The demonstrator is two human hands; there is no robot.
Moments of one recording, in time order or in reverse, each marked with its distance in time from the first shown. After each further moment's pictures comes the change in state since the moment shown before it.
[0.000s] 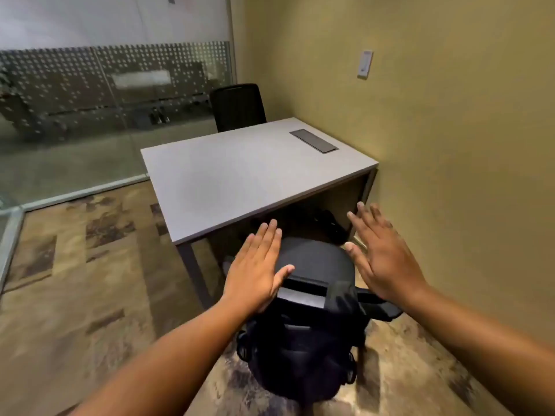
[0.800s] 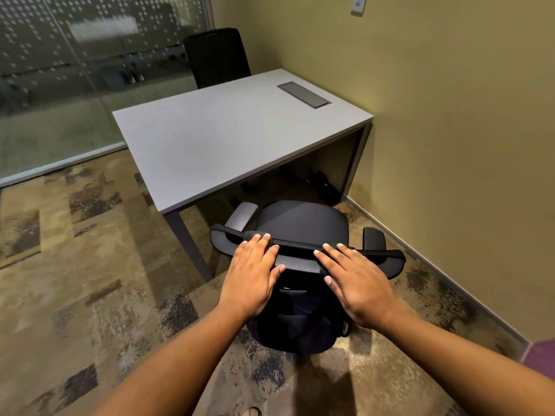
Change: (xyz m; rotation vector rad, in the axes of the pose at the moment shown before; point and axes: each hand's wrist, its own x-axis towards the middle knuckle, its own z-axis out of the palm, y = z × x) left_hand -0.046 0.004 0.060 -0.049 -0.171 -0.007; right_hand -0.078 0.006 0.090 -0.185 -0.352 -0.051
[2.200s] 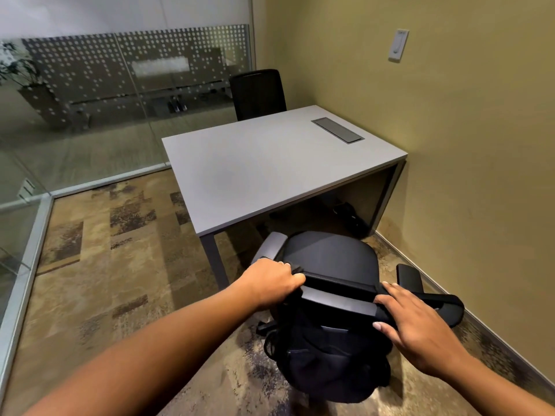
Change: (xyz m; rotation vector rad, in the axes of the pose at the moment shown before) left_hand 0.037 -0.052 -0.080 0.412 -0.292 0.429; right_hand 0.003 0.015 -0.009 0.053 -0.075 0.071
